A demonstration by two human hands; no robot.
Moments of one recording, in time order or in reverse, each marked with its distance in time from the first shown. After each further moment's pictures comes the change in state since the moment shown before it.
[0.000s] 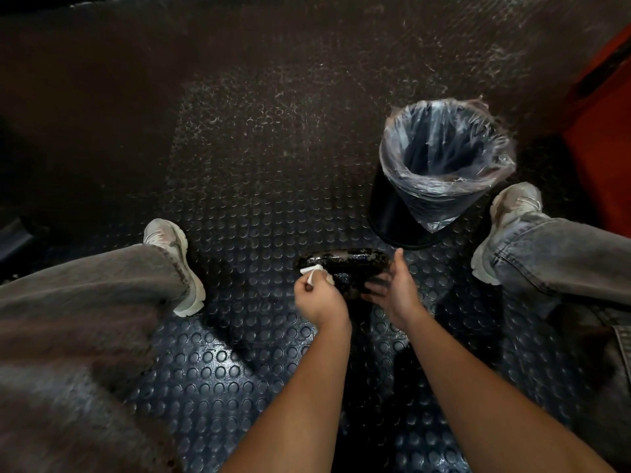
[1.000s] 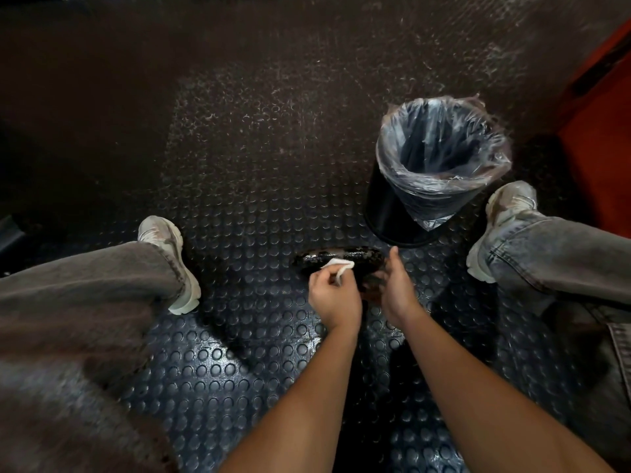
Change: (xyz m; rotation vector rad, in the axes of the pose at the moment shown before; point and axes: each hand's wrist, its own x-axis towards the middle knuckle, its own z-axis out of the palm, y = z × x) left_hand -0.017 -0.021 0.003 0.315 -0.213 0.324; right_hand 0.007 0.005 -0.004 -0.024 0.024 -0.011
